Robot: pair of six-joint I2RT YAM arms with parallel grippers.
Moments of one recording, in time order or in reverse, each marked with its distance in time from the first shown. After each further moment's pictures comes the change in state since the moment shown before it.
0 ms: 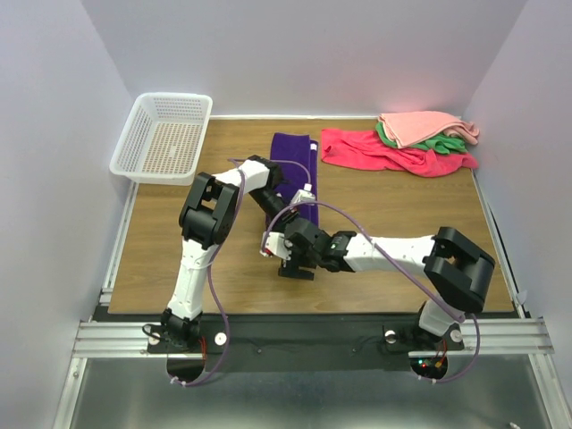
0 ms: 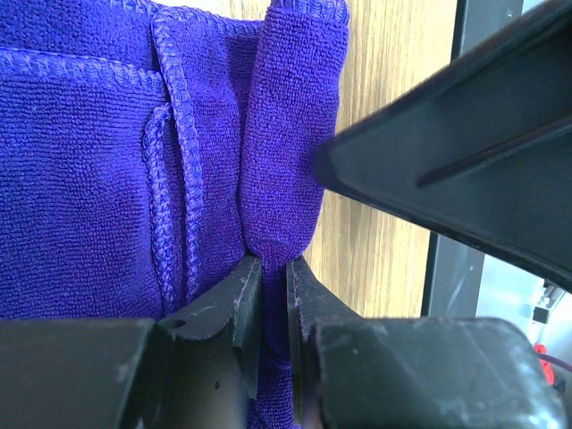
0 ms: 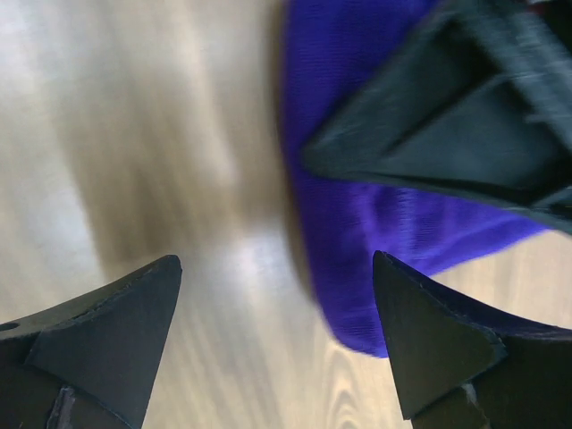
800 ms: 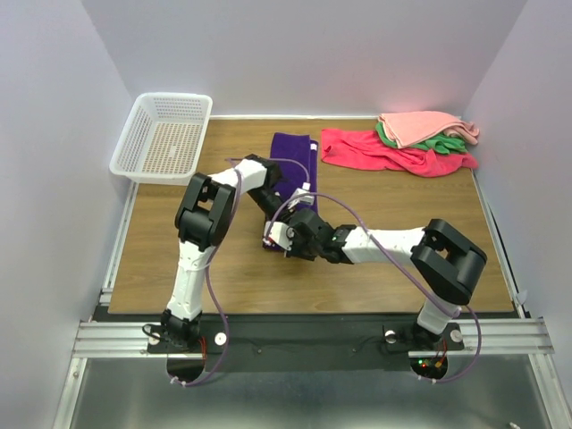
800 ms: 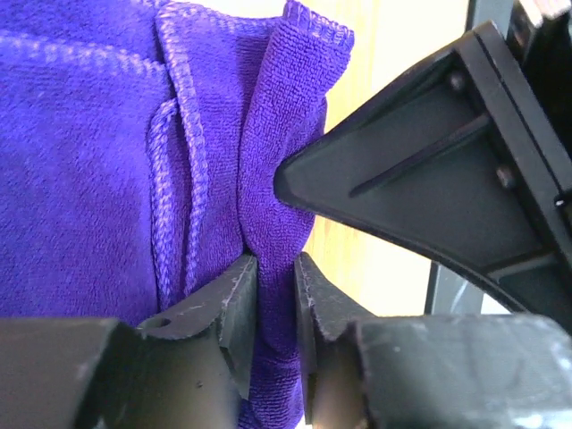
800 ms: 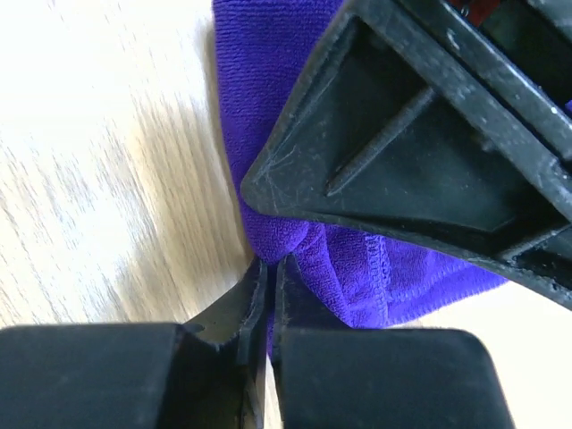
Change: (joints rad) left arm 0.008 -0.039 -0.030 0.031 -0.028 -0.024; right arm -0.087 0.075 -0.015 0.146 -0.114 -0.017
